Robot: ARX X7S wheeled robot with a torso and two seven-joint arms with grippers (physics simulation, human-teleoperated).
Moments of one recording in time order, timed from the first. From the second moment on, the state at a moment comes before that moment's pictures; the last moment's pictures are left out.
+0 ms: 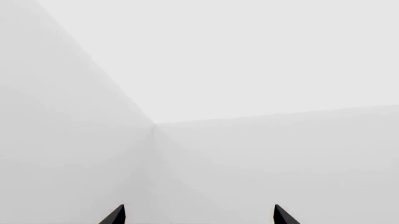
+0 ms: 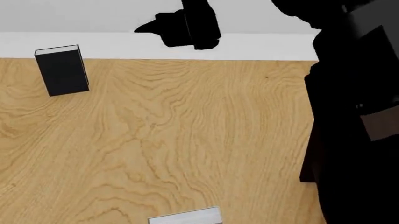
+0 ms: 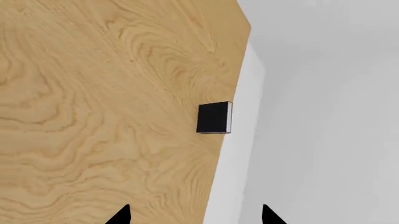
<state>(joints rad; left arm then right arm) -1.18 -0.60 -0.47 0.87 -0.66 -1.21 -0.32 1.94 0.13 -1.00 1.03 0.12 -0.13 -1.36</state>
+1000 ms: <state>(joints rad) -1.17 -0.62 -0.49 0.88 -0.70 -1.23 -0.35 1.64 0.30 -1.14 0.53 0.19 0.02 -1.45</state>
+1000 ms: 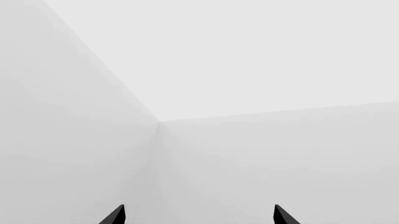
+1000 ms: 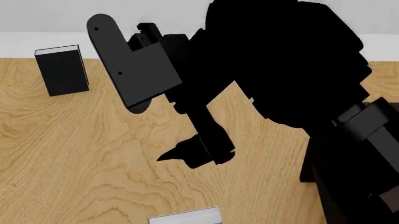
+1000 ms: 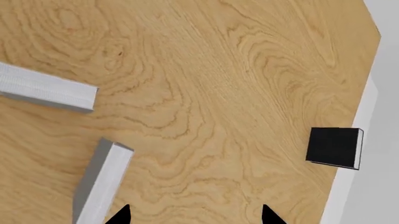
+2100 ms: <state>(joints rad) -1.16 -0.63 -0.51 0.88 -0.75 -1.23 -0.37 1.42 0.39 -1.21 0.26 0.28 0.30 -1.28</state>
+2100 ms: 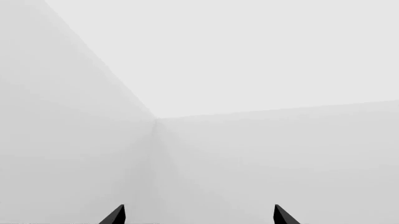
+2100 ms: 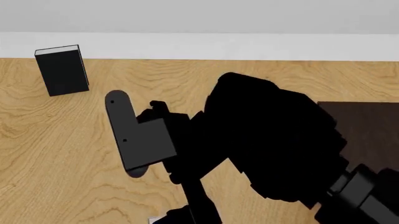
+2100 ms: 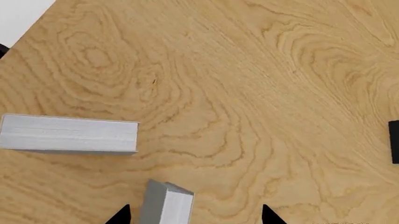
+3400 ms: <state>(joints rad) -1.06 -0.64 -0.50 0.85 -0.71 -1.14 -0.38 1.25 0.23 -1.29 0.61 0.23 0.16 -1.19</state>
